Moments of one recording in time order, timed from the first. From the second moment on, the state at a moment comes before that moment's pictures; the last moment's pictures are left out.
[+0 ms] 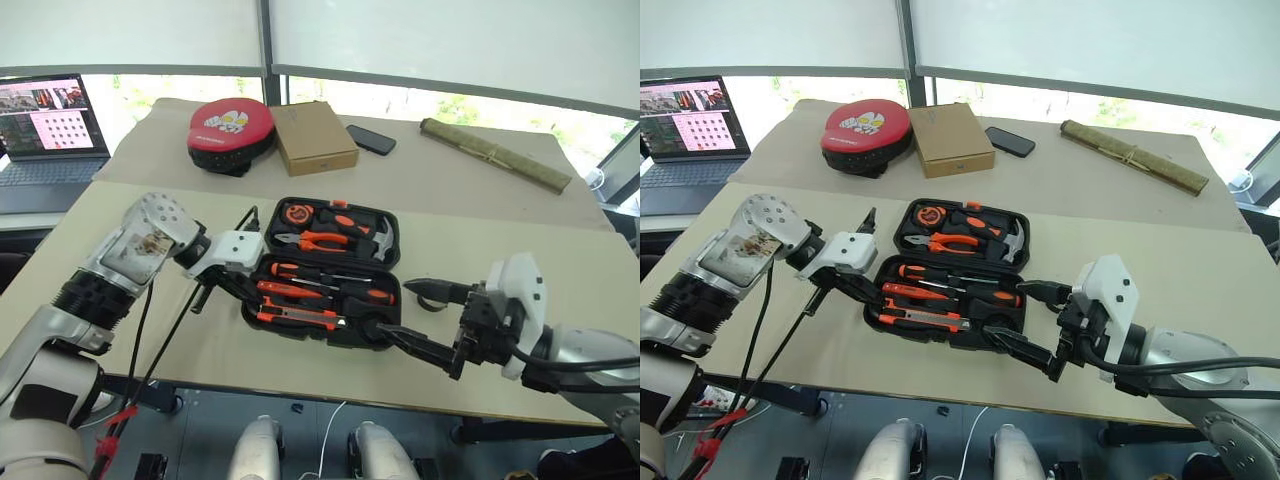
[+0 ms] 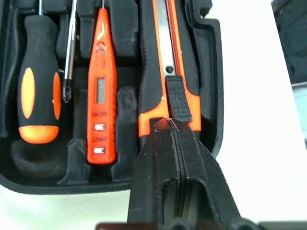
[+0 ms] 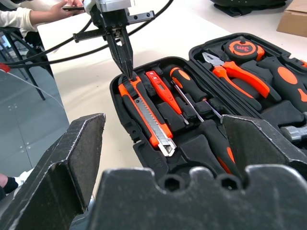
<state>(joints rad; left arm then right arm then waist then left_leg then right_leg) -0.87 0.86 -0.51 0.26 -0.11 0.17 -1.61 0.04 -0.88 -0.27 -0.87 1.06 0.79 0.48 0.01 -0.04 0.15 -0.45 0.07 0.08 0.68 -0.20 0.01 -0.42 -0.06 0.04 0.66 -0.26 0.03</state>
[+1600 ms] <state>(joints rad) -0.83 0.66 -0.17 0.08 -0.46 0.52 -1.54 0.34 -0.98 -0.60 -0.52 0.71 0.73 0.82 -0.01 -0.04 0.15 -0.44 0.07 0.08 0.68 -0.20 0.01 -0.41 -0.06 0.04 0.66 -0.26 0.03</state>
